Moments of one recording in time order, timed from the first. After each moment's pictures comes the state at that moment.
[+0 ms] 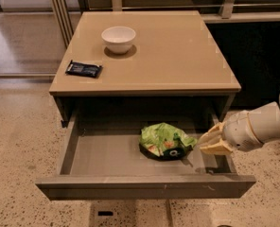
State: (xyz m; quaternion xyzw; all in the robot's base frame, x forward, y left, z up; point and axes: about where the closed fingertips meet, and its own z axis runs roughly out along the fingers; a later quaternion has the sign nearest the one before) arm 0.463 -0.193 0.724 -0.57 0.75 0.20 0.28
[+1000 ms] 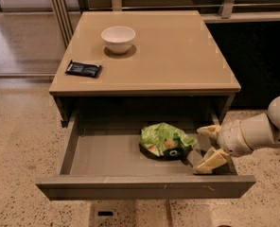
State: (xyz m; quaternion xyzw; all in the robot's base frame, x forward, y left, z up) arm 0.477 -0.191 0.675 -0.56 0.74 0.23 0.29
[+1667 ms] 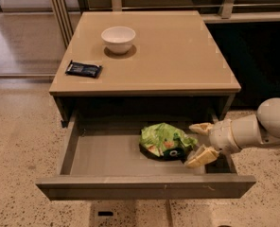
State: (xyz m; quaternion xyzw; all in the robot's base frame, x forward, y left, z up) arm 0.498 -0.171 0.664 -0.56 0.73 0.23 0.33
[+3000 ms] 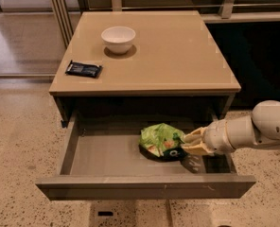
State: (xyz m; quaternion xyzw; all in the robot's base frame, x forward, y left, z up) arm 0.507 -0.159 0.658 -0.56 0.72 0.23 0.34
